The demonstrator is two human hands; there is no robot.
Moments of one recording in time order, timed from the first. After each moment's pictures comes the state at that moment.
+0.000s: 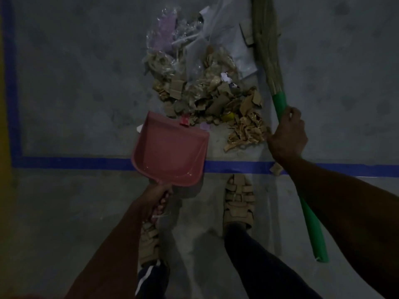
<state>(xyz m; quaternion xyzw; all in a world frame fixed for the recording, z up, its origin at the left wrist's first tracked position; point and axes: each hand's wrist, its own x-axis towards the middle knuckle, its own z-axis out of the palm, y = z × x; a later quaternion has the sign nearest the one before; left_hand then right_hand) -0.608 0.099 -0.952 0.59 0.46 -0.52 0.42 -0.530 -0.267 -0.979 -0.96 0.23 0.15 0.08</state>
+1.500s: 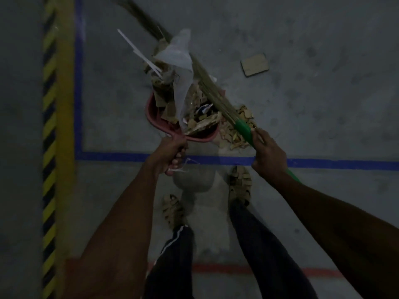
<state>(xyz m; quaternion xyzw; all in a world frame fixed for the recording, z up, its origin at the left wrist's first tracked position) -0.501 0.108 -0.712 0.64 0.29 -0.45 0.56 -0.575 -0.190 -0.748 -0.97 0.00 0.18 0.14</state>
